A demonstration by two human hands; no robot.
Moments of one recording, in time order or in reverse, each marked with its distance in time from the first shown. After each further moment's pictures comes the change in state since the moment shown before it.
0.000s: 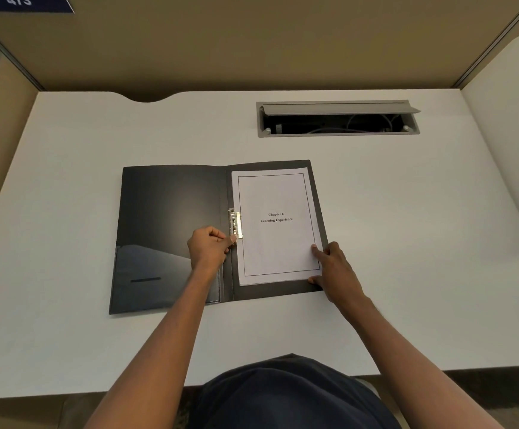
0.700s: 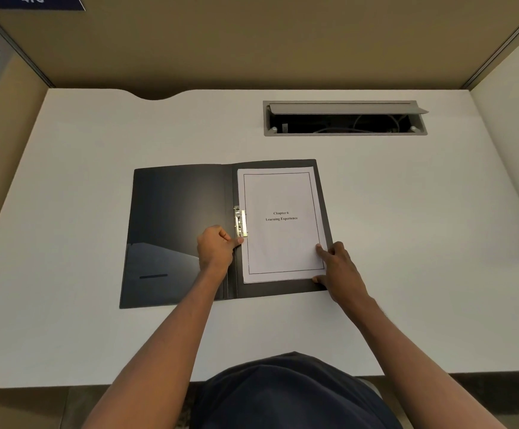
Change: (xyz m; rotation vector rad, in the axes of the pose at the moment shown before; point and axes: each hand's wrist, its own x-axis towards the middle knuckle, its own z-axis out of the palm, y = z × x) left_hand -0.004 -0.001 0.007 0.189 0.012 0.059; right_hand -0.002 -0.001 -0.001 0.007 0.006 -0.002
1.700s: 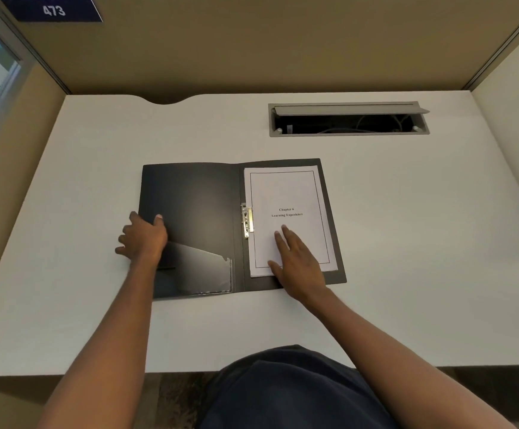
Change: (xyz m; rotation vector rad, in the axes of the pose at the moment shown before) left_hand 0.058 -0.060 -0.124 0.309 0.277 -0.272; right_hand 0.000 -0.084 0.039 -0.094 0.071 -0.252
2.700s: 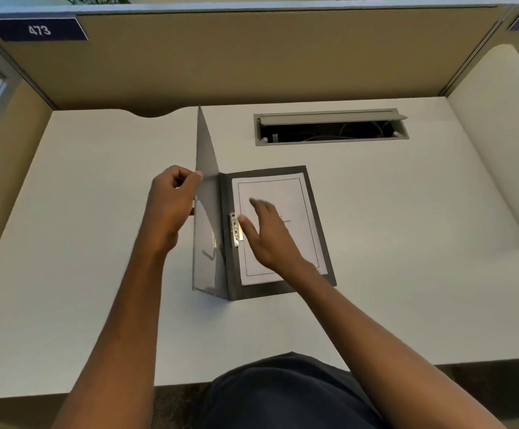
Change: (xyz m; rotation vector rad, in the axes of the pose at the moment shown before) left_hand -0.111 0.118 -0.078 -0.670 -0.276 0.521; right_hand 0.016 -0.061 -0.105 0.589 0.136 0.021
